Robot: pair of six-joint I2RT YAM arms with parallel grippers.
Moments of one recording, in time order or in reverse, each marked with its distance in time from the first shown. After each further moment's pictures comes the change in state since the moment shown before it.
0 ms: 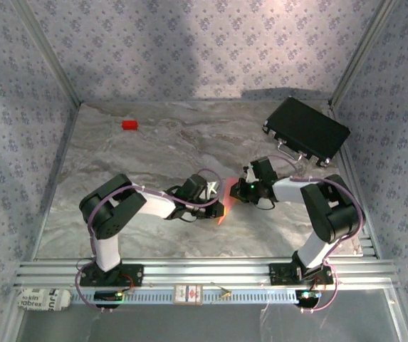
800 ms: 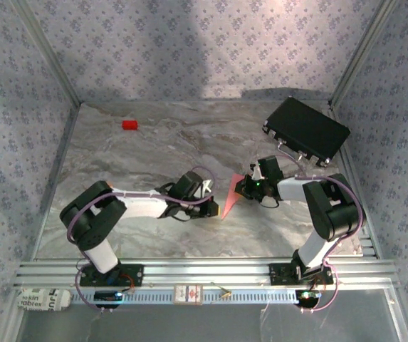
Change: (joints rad) left arm 0.017 -0.151 0.029 -0.211 -0.020 -0.003; right arm -0.063 0.011 -0.015 0.050 -0.029 0.013
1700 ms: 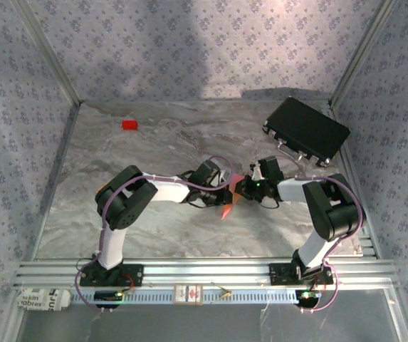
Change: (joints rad) left arm 0.005 0.301 0.284 -0.035 -0.003 0.030; right arm 0.000 0.000 -0.012 0.023 -0.011 0.000
